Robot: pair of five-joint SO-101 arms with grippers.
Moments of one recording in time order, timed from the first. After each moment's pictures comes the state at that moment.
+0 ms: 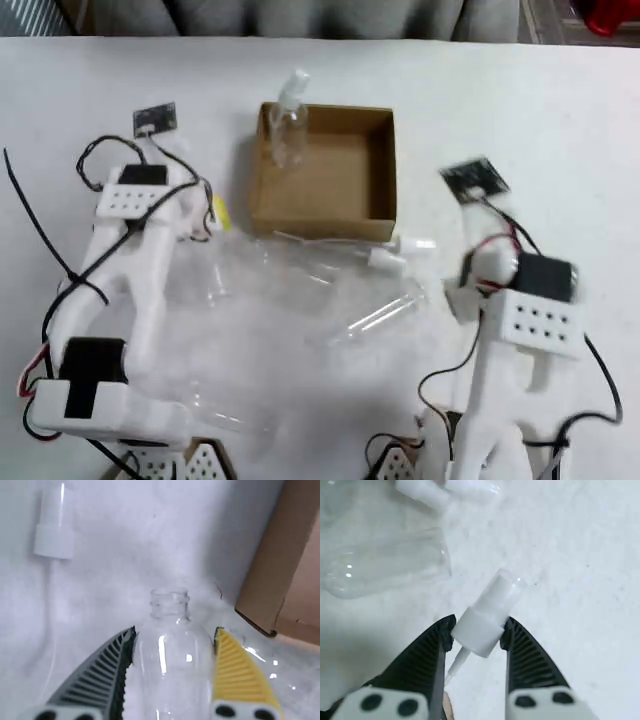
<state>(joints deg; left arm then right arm) -4.5 1.0 20.8 64.7 16.7 13.1 -41.0 38.4 83.6 34.3</state>
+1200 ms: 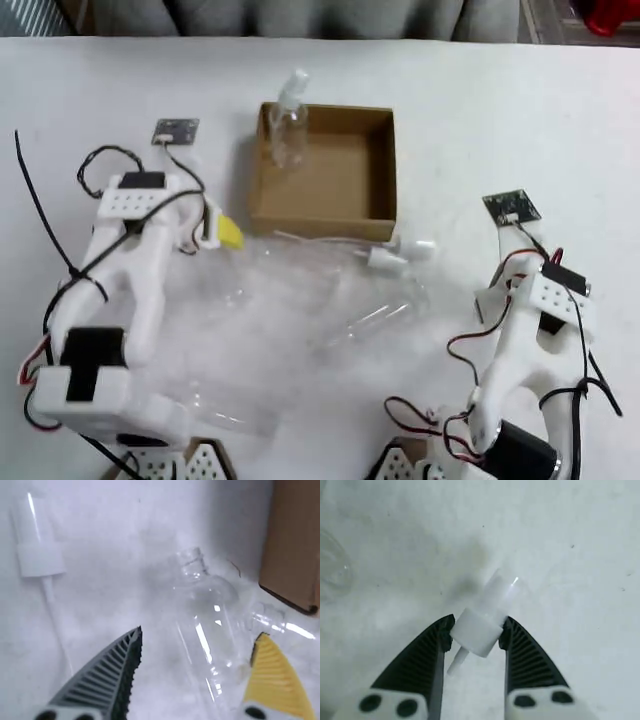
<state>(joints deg) -6.5 6.2 21.5 63.0 4.8 24.7 -22.5 49.6 57.0 40.3</state>
